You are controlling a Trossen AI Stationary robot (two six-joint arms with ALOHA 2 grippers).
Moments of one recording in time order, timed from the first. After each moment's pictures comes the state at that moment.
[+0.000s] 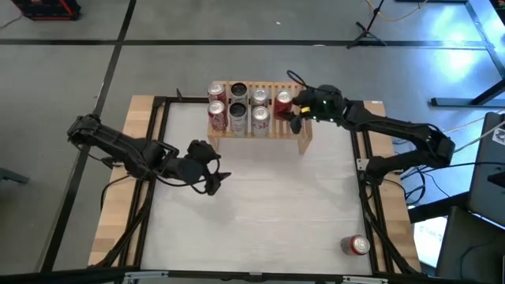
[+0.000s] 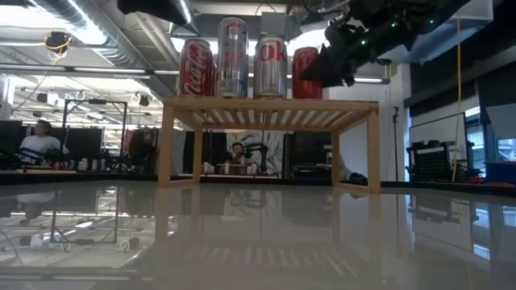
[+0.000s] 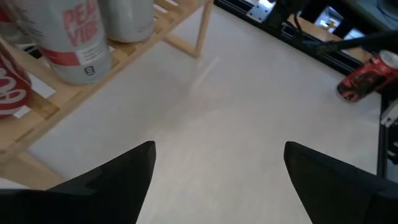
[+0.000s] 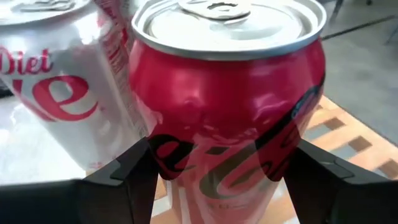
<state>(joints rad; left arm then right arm) -0.35 1.25 1.19 -0.73 -0.57 -0.78 -0.51 1.27 0.90 -0.01 -0.13 -0.01</state>
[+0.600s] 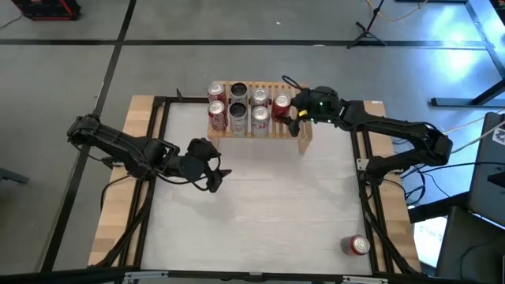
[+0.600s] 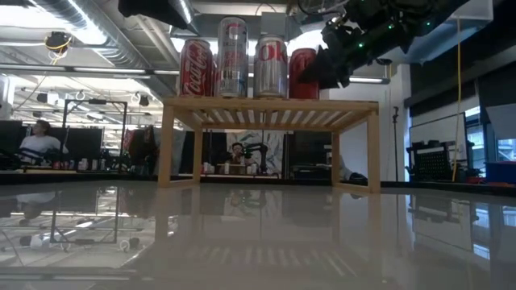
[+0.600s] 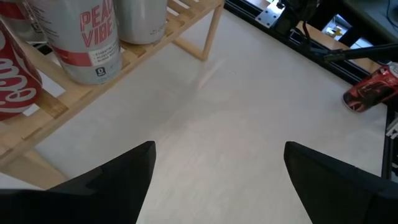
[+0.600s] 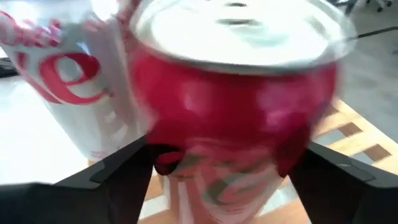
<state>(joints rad) -0.32 1.25 1.19 -0.73 -0.57 -0.80 -0.50 1.31 0.91 0.01 -0.14 -0.08</state>
